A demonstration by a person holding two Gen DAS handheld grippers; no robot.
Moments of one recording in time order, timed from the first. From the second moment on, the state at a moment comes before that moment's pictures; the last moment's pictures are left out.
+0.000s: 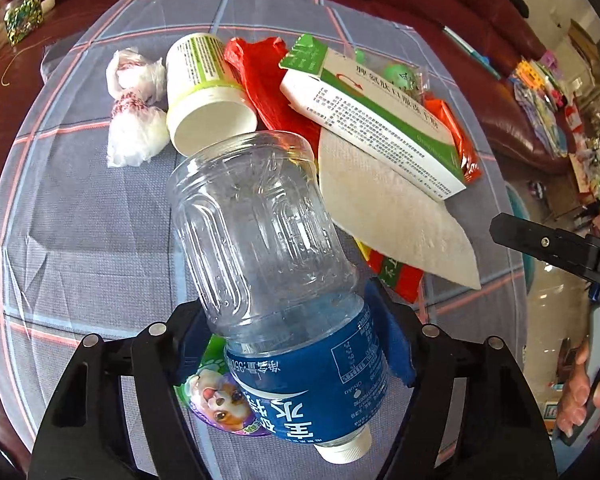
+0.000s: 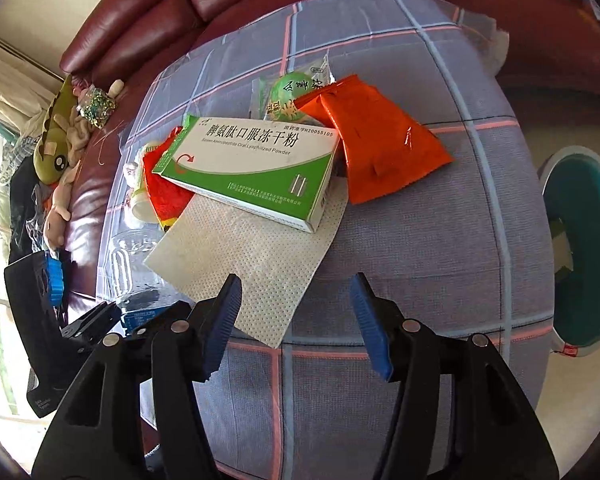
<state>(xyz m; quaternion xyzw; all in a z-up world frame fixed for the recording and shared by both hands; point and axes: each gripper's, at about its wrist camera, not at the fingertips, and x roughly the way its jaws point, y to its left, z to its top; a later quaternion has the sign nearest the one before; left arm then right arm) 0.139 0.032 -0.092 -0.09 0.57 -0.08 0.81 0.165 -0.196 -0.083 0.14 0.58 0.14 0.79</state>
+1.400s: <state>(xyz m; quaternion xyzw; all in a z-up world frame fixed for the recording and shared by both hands) 0.162 0.079 -0.097 -0.13 0.57 -0.10 0.80 0.276 -0.068 -0.110 -0.13 0.62 0.28 0.72</state>
